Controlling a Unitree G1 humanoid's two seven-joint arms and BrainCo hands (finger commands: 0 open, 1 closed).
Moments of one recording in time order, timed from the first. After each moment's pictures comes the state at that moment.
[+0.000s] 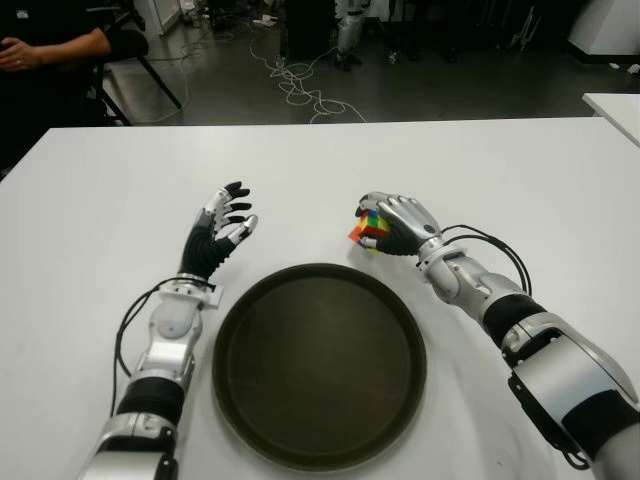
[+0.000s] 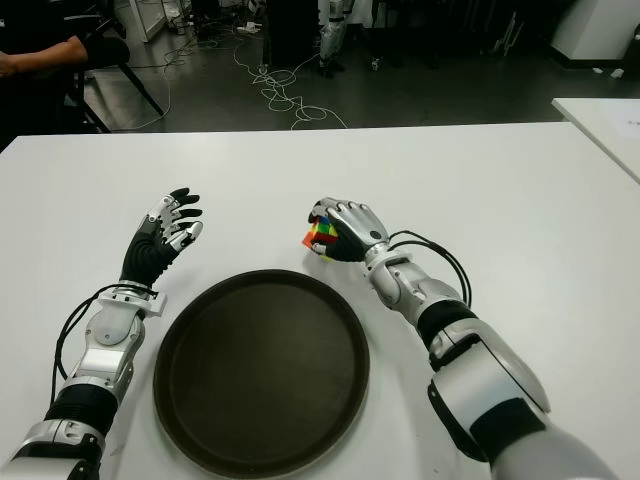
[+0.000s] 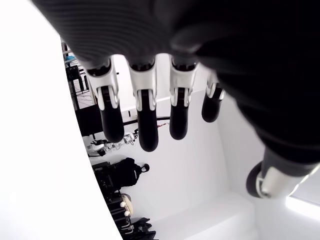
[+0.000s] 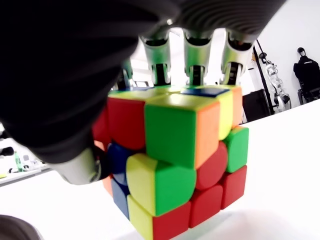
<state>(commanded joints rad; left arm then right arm) -0.35 0.14 0.04 0.74 0.07 -0.63 -0.04 -0.79 -0.19 0.54 1.23 -0.71 -0.53 -0.48</state>
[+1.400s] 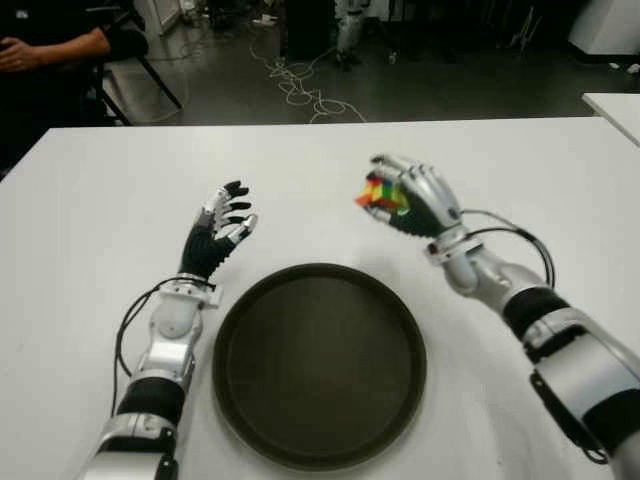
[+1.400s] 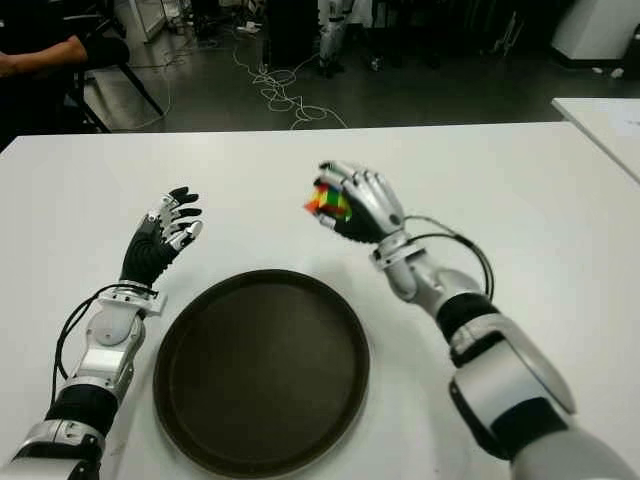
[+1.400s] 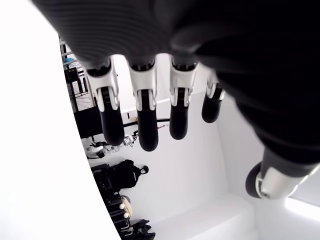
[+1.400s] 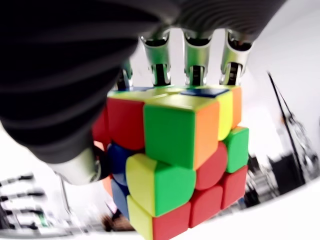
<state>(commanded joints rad) -0.35 0.13 0.04 0.73 0.06 -0.62 -0.04 -0.80 -0.32 0.53 1.06 -0.76 -0.72 -0.81</state>
